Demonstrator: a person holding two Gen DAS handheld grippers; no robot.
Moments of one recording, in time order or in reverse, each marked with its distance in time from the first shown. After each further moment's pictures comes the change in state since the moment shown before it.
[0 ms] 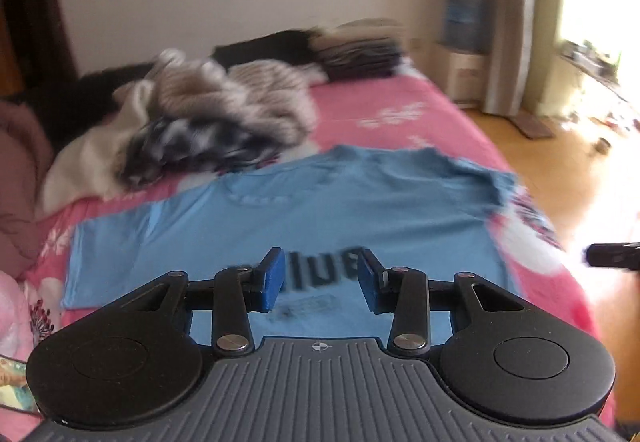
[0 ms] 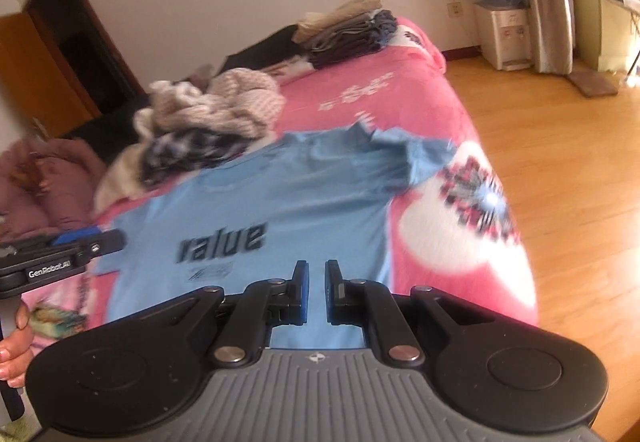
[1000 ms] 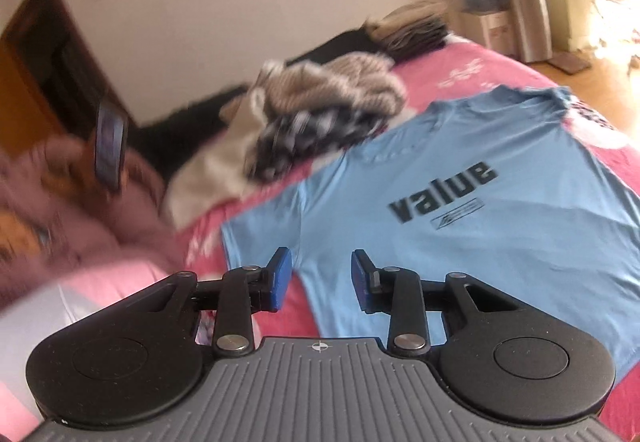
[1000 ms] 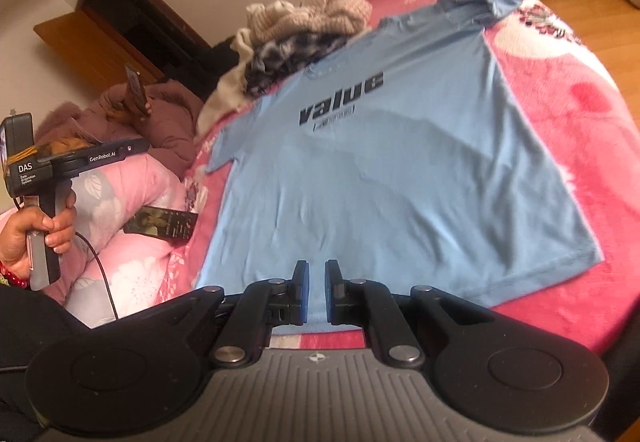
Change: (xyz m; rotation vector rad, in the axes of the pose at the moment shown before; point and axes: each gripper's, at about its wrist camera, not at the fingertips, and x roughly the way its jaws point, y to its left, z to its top) left arm -0.144 0.076 -0.072 0.313 -0.065 0.182; right arm -0.069 0.052 -0.197 0.089 0.091 0.304
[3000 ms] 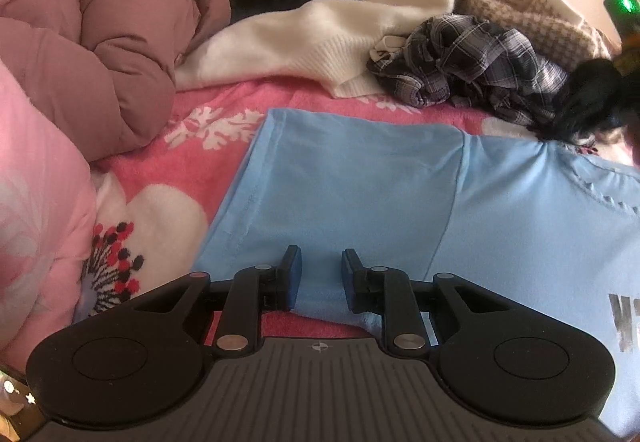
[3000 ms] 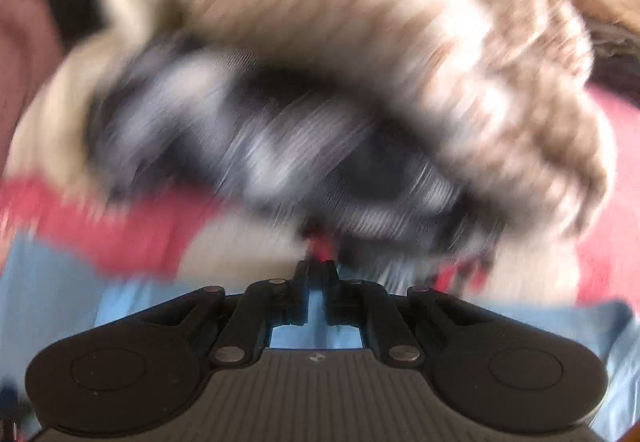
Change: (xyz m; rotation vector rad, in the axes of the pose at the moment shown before) left arm 0.306 0.102 -0.090 -0.647 0.185 0.114; right arm 0.523 0.100 0.328 -0.415 0.125 -0.392
